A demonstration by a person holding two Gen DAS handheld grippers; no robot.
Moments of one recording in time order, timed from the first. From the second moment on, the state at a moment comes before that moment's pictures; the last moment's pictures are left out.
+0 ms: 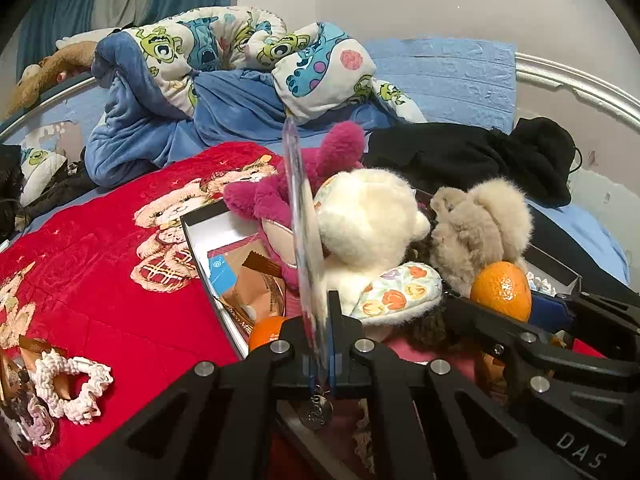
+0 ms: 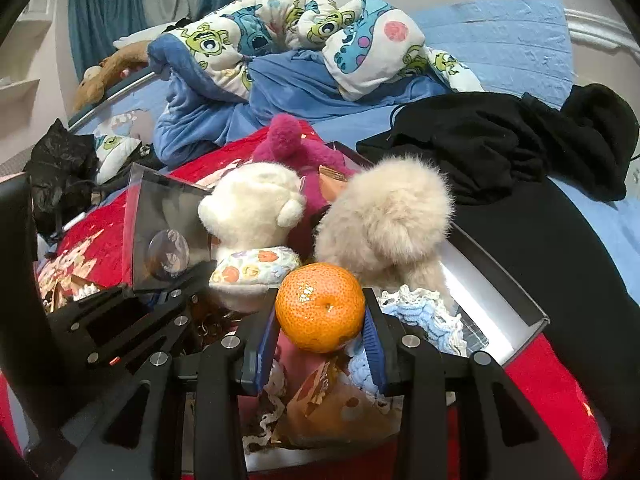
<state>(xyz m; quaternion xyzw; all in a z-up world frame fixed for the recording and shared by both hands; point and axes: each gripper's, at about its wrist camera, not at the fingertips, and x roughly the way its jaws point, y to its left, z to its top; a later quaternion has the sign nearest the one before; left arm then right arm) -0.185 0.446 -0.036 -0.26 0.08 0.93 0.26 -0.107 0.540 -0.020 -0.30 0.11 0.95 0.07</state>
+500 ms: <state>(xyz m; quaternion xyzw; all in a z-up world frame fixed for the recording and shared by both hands) -0.174 0.441 -0.026 -0.26 0.07 0.91 0.31 -0.077 0.562 -0.002 -0.26 0.15 0.95 0.10</state>
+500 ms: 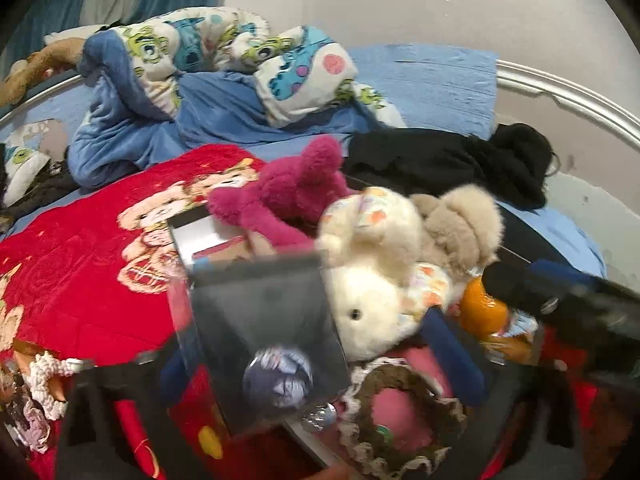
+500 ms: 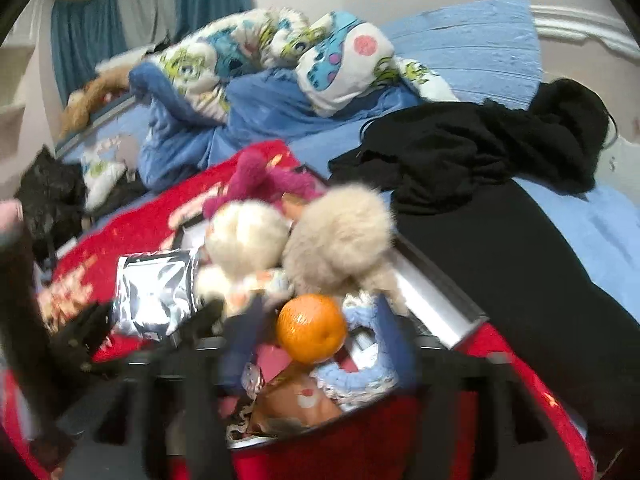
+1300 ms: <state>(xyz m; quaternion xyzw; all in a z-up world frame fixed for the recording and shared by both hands) -0.140 0.429 -0.009 -0.24 0.08 0.92 0.30 -0.037 0.563 0.023 -0.22 0.13 0.95 0.16</state>
